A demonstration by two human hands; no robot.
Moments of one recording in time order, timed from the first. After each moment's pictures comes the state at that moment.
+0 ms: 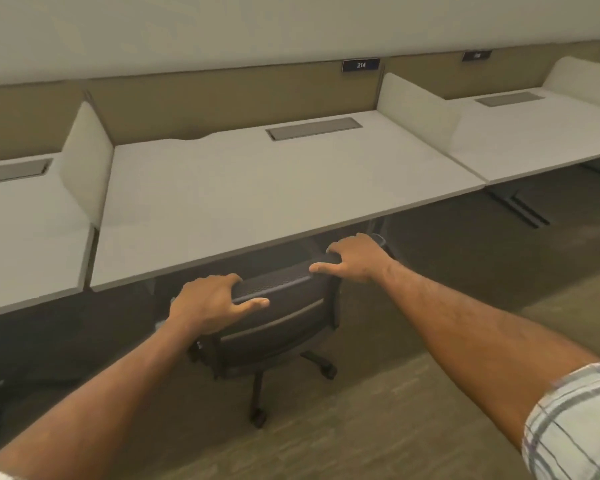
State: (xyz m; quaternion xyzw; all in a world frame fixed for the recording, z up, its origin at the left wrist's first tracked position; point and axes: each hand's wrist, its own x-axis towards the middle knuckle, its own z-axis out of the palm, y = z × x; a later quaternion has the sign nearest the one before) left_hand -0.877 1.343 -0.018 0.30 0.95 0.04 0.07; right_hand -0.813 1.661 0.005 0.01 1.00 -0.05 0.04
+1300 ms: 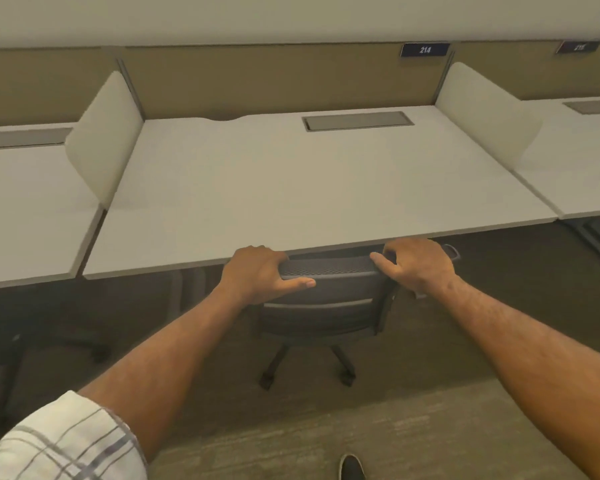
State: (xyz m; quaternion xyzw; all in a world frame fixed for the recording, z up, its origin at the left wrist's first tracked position) left_hand -0.961 1.481 -0.027 0.33 0.94 0.03 -0.02; right_hand -0.887 1.804 -0.021 -0.01 1.00 -0.01 -0.09
